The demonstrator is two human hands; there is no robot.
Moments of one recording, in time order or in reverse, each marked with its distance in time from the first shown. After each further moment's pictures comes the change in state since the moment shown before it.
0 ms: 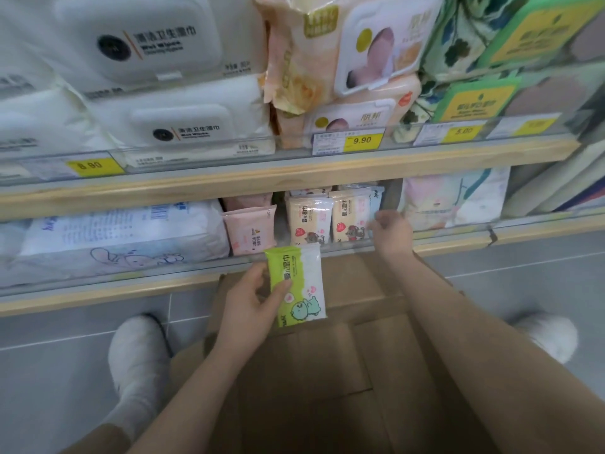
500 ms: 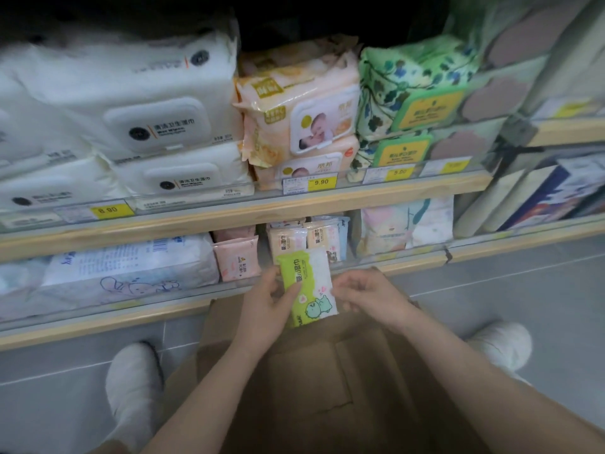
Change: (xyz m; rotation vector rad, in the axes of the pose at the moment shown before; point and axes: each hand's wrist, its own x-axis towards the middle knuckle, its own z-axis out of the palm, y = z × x) left_hand -0.006 0.053 0.035 0.080 -0.049 0.116; right_hand -0.107 -0.017 -0.084 0.256 -0.607 -0.153
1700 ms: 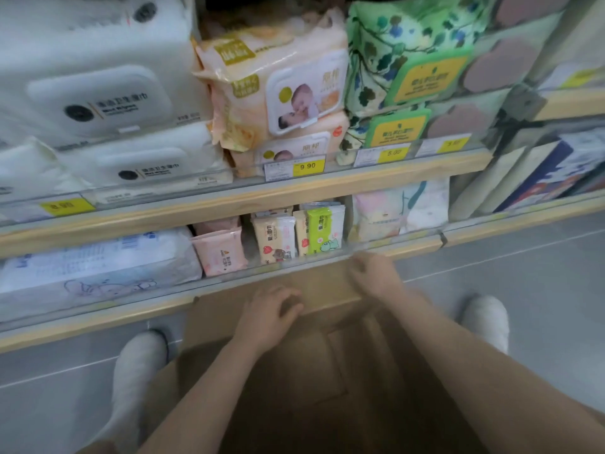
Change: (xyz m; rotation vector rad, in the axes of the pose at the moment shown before) left_hand 0.023 -0.060 0.021 0.676 -0.335 -0.015; right_hand 0.054 0.054 -0.025 -0.623 0.303 0.181
